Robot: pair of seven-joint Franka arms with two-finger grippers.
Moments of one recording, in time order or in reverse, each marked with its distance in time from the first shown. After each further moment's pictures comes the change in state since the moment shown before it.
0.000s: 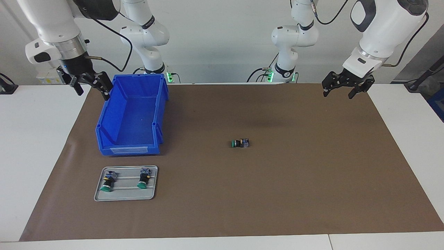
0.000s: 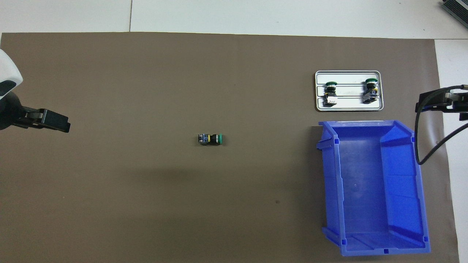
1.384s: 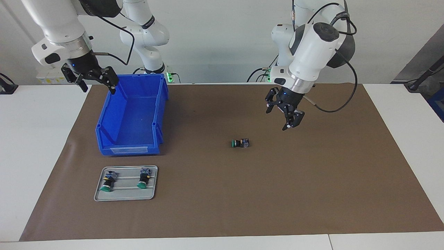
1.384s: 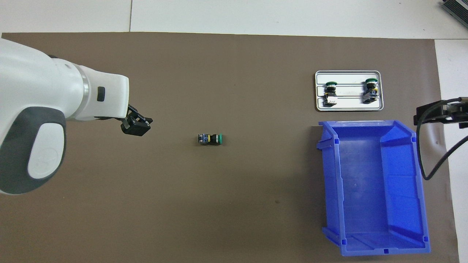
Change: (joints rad) left arm -0.290 0.152 -0.041 -0.085 -0.125 0.474 0.685; right arm 0.000 -0.002 0.012 0.047 0.000 -0.119 -0.081
